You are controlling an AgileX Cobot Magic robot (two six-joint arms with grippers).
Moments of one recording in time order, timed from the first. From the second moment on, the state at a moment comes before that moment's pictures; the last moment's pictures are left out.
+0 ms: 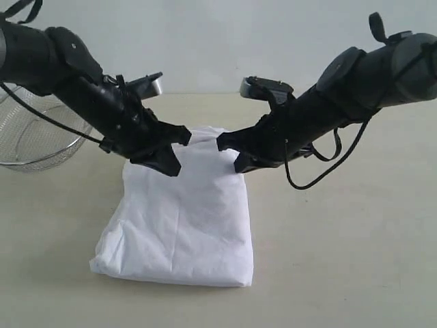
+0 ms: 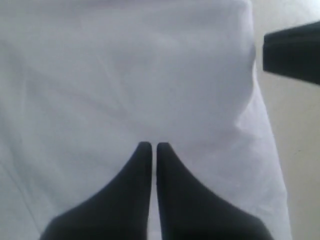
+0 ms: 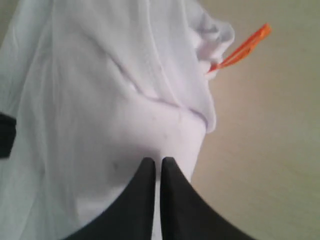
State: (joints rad) left arm -0.31 2.02 -1.37 -0.66 0.80 0.47; right arm 0.25 1.99 -1.26 0.86 0.52 -0.60
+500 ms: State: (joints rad) left arm -0.31 2.07 -1.23 -0.75 0.71 0.56; right arm 0.19 2.04 -1.34 0.81 0.47 -0.67
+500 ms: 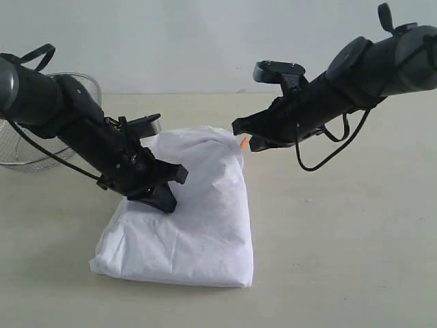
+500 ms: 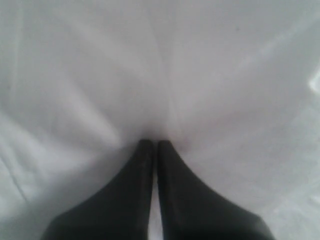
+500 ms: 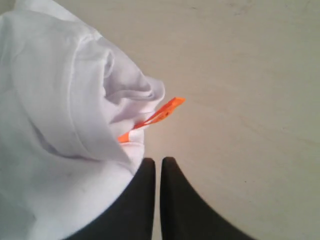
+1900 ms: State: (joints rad) left arm -0.31 2.07 -1.23 -0.76 0.69 0.57; right arm 0.28 2.12 -1.35 0.80 0.21 -0.93
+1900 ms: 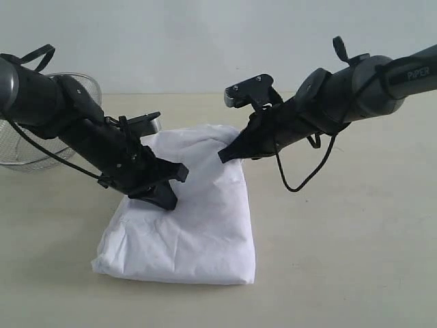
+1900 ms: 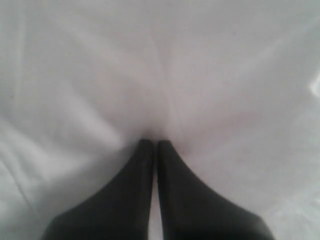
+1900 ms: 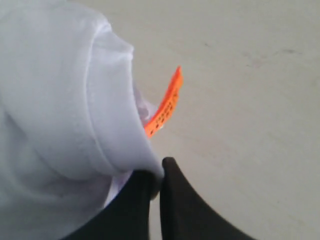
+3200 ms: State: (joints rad) left arm -0.31 2.09 -1.23 -0.75 0.70 0.57; right arm 0.28 2.24 -1.57 0.80 0.13 -0.84
